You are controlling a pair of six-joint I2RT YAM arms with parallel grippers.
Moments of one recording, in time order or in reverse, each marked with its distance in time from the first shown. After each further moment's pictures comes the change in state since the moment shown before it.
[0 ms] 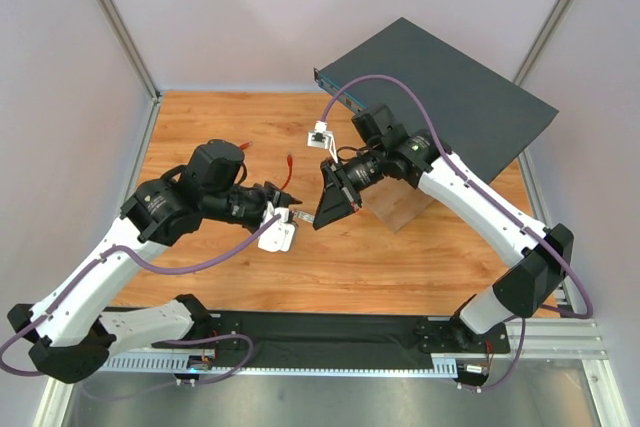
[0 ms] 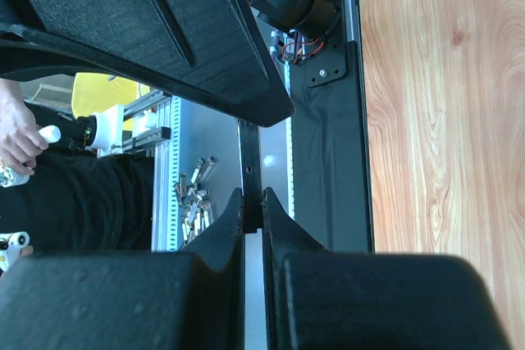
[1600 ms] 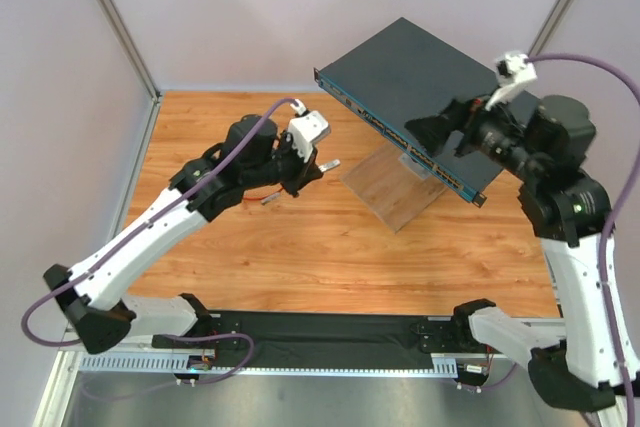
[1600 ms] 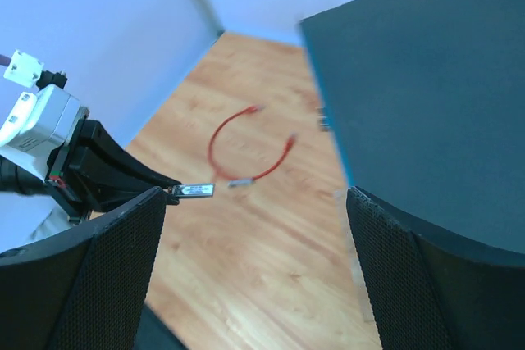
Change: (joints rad) left arm -0.011 0.171 0.005 0.384 -0.381 -1.076; right arm -0.399 -0.482 0.045 0.209 0.695 0.232
